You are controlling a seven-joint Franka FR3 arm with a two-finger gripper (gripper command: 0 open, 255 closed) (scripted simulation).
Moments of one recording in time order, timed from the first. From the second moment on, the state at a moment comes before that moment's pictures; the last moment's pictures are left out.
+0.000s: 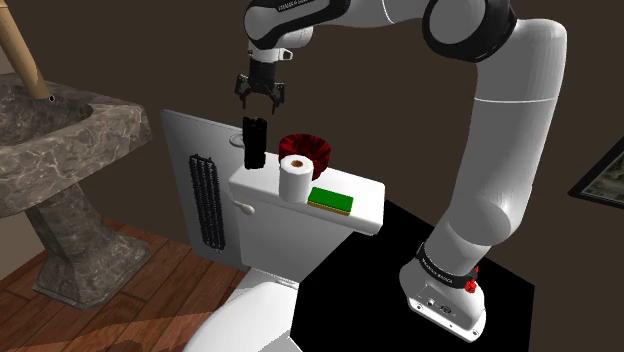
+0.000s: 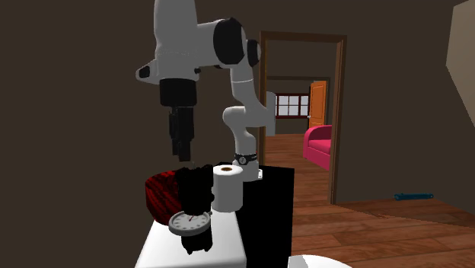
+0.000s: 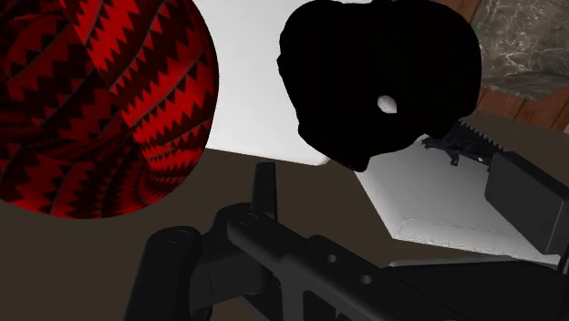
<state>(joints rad) -0.05 0.32 0.11 -1.64 0.01 2.04 0.88</state>
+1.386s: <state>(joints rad) -0.04 0.37 0.11 -1.66 0.00 2.11 0.88</state>
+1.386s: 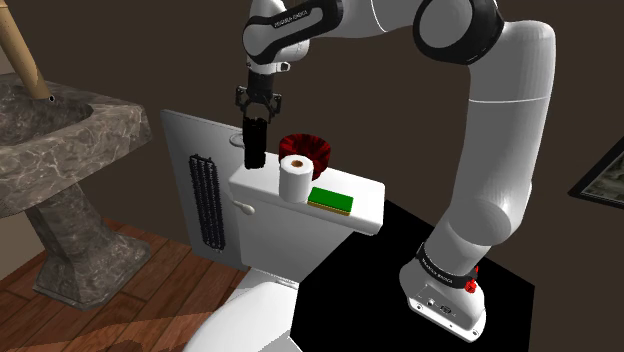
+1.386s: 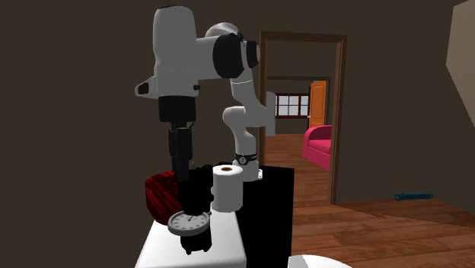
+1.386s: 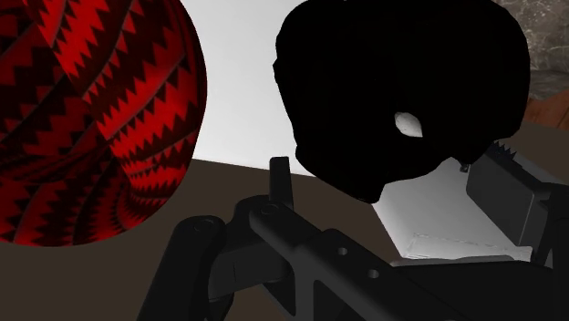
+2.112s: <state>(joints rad) -0.04 0.35 0.11 -1.60 0.00 2.02 0.89</state>
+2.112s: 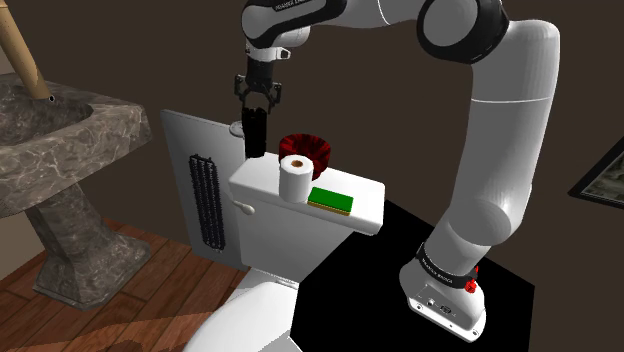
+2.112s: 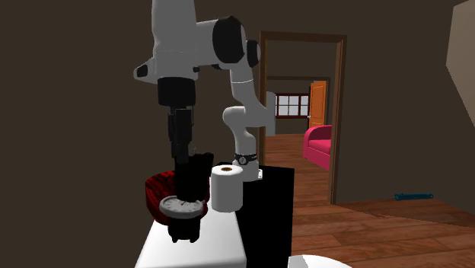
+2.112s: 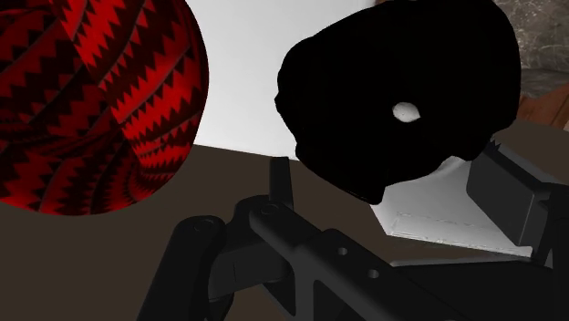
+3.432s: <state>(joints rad) -0.04 0.33 0.11 -1.36 0.00 1.76 0.89</state>
